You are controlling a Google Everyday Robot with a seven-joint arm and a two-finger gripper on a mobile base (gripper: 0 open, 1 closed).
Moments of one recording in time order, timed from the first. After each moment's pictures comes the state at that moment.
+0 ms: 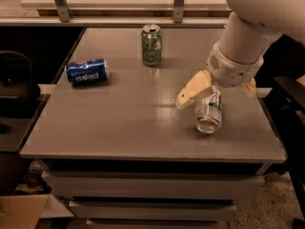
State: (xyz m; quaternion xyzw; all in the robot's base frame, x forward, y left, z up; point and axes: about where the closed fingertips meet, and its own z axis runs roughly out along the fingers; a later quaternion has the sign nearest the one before) arm 0.492 -0.156 0.875 -0.13 0.99 0.03 0.07
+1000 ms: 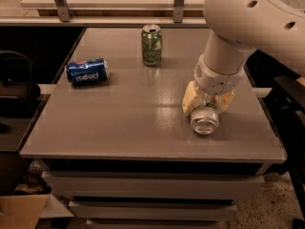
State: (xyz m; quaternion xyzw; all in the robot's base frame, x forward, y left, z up) arm 0.503 -0.137 0.840 -0.06 1.00 0.02 0.06
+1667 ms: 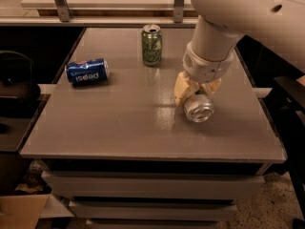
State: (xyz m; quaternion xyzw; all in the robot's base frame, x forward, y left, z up) arm 0.520 -0.111 0.863 -0.15 0.99 0.02 0.08
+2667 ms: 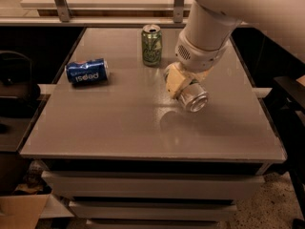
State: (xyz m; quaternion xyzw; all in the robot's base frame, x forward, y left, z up) arm 0.529 -0.088 0.893 -0.28 0.95 0.02 0.13
